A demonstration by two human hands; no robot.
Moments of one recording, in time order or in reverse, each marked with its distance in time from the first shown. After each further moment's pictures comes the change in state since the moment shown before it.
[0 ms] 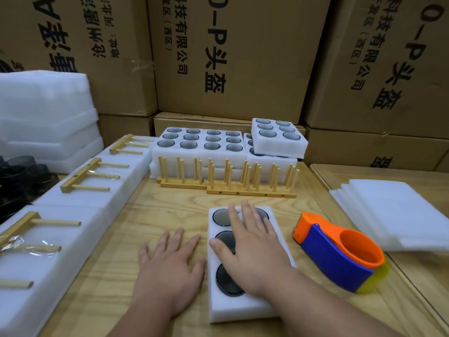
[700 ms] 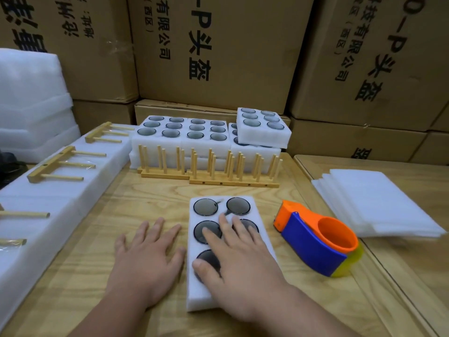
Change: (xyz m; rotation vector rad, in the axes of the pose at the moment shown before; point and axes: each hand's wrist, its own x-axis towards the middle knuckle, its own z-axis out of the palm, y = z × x) left_hand 0.001 -0.001 -0.002 0.023 -0.029 -0.009; right_hand -0.040 0.003 0.003 -0.008 -0.079 -0.076
